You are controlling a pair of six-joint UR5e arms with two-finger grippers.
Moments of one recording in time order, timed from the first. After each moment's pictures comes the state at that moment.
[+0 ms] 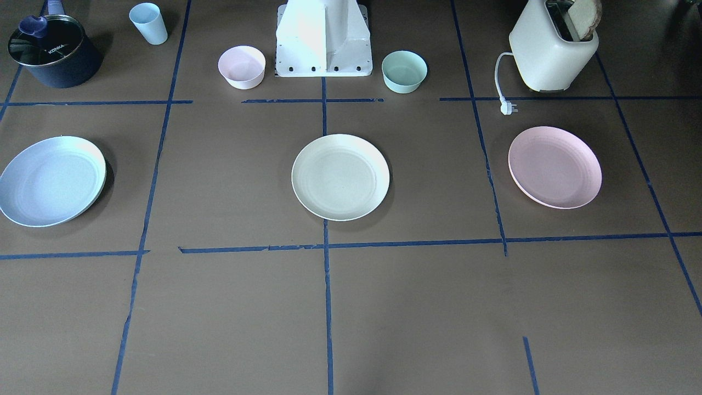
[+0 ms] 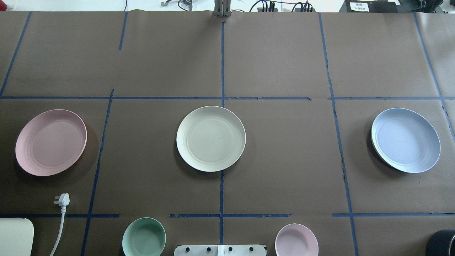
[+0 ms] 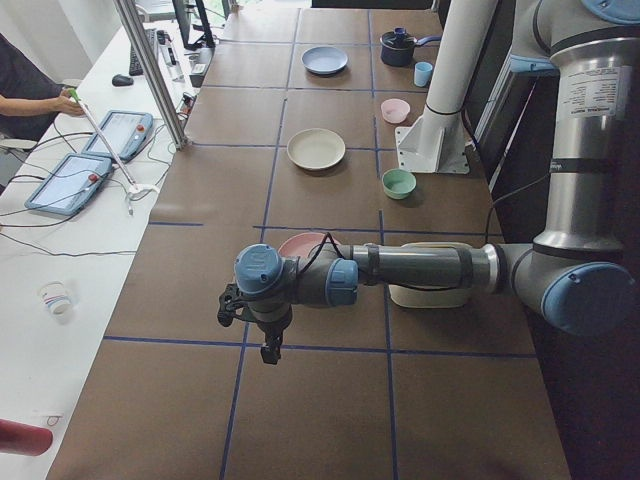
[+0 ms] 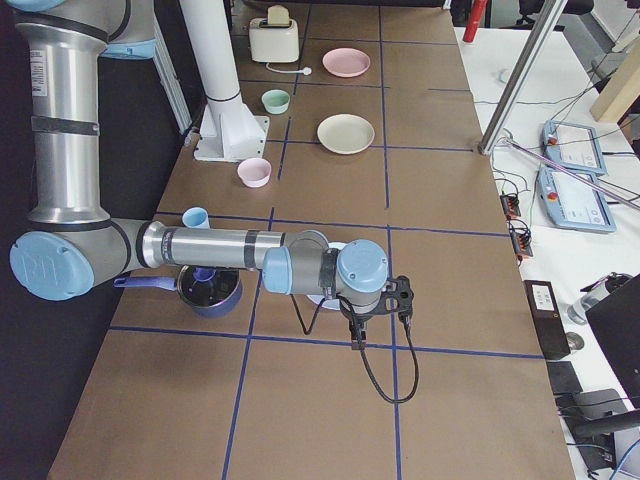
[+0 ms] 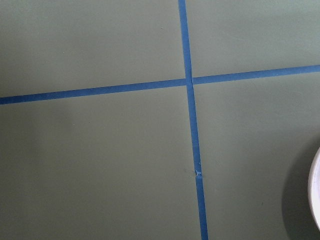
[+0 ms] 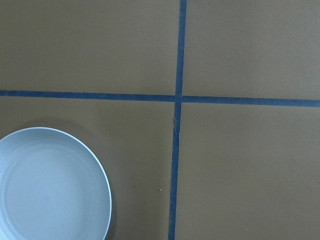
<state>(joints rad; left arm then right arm) -1.56 -1.55 -1.58 -1.58 -2.36 0.10 1.63 -1.62 1.64 -1.57 2.45 -0.07</state>
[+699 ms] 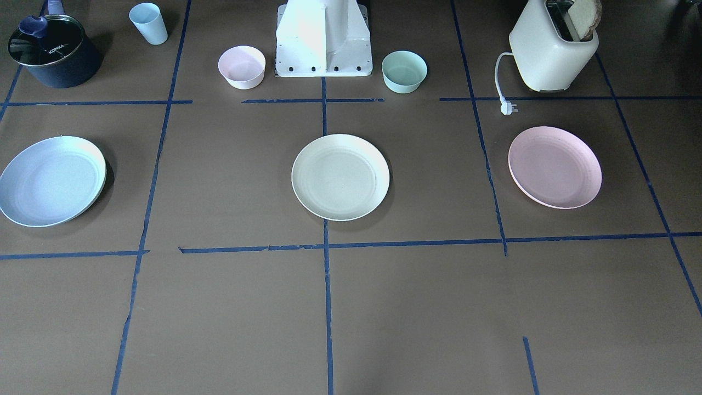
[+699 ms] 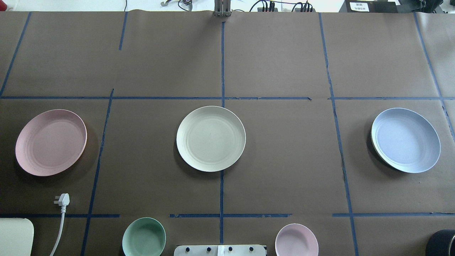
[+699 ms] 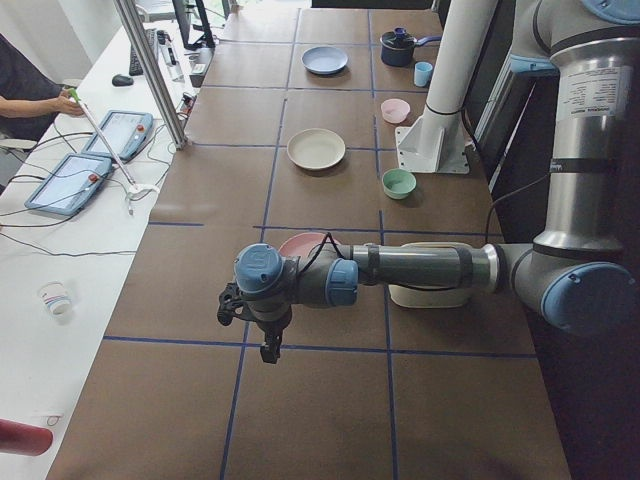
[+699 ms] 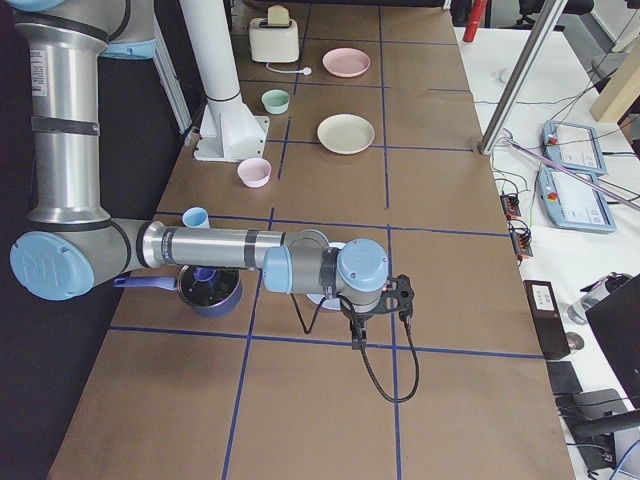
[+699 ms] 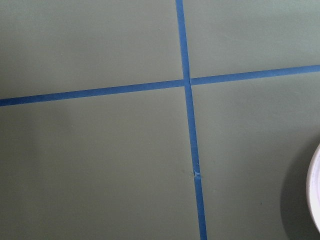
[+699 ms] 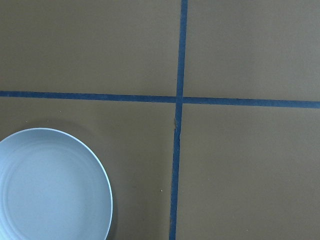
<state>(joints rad) -1.56 -1.55 -1.59 -1.59 -2.37 0.09 1.63 -1.62 1.64 -1.57 2.45 -0.06</state>
